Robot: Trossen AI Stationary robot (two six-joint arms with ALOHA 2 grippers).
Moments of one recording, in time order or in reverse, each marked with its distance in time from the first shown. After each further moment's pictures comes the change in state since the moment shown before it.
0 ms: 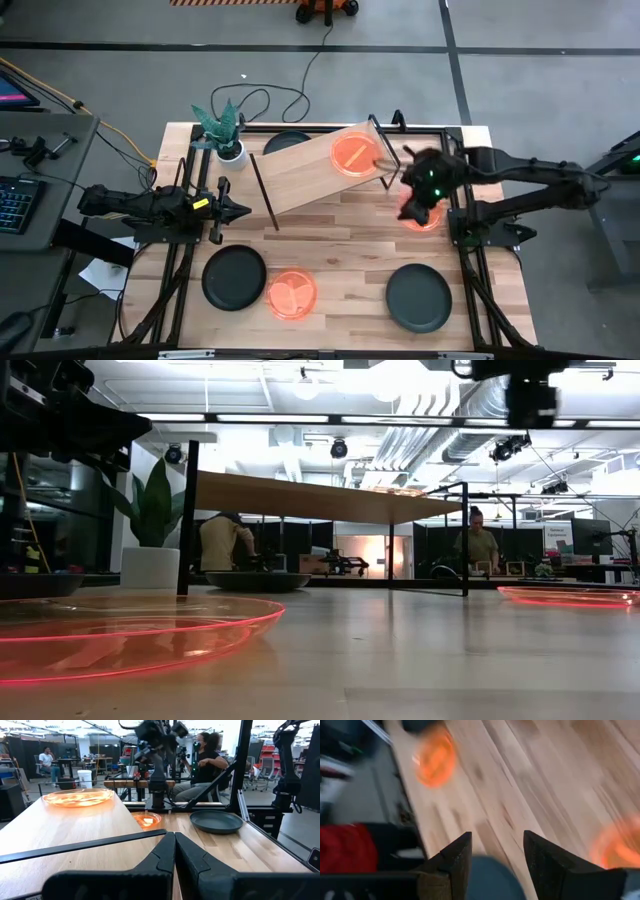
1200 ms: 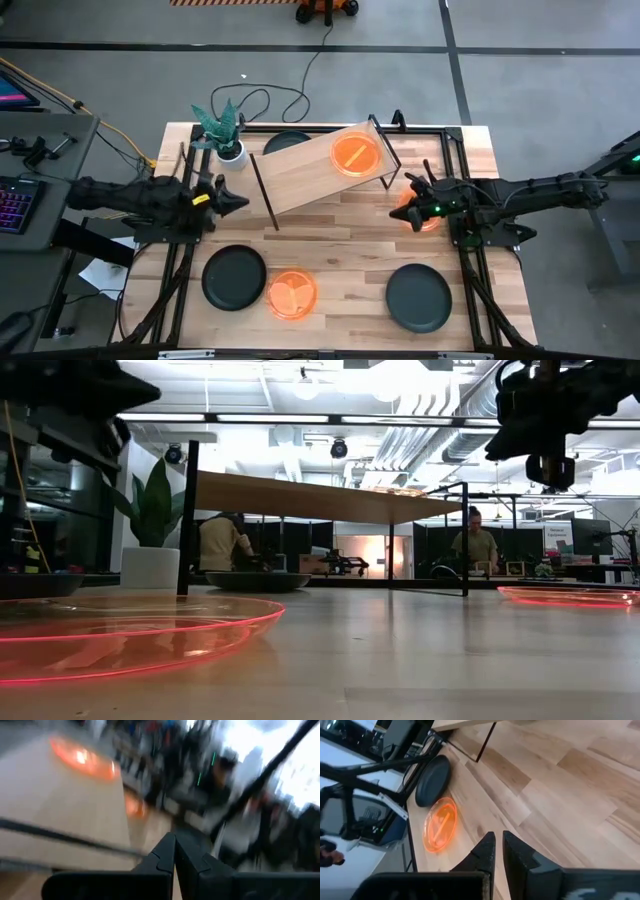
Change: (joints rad) left arm 0.000 0.254 0.312 -0.230 -0.032 -0.550; right arm 0.156 -0.337 -0.577 0.700 0.343 0.344
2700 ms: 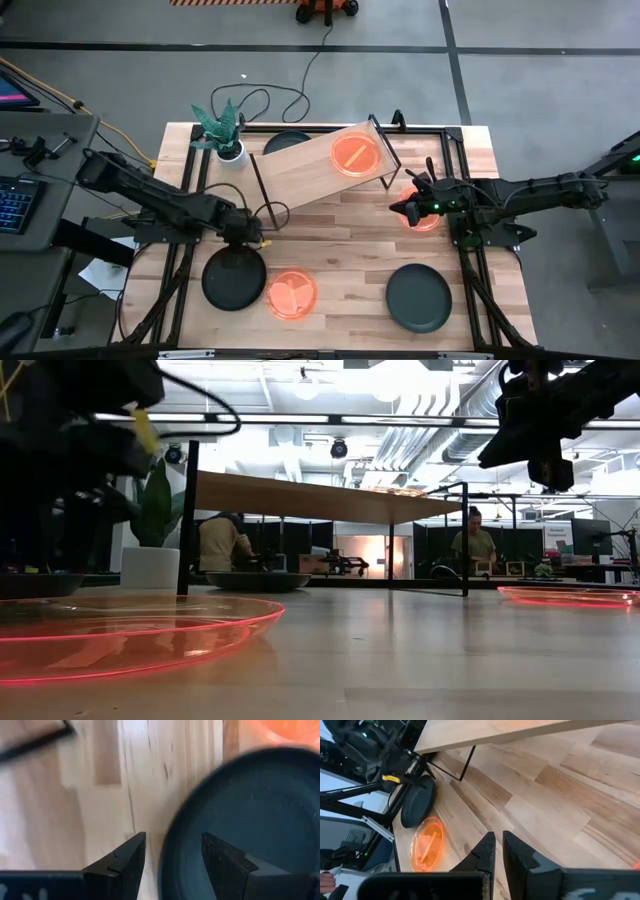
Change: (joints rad) left arm -0.112 0.978 0.259 -0.452 0.282 0.312; right arm 0.000 0.001 0.002 -0.016 0.110 0.032
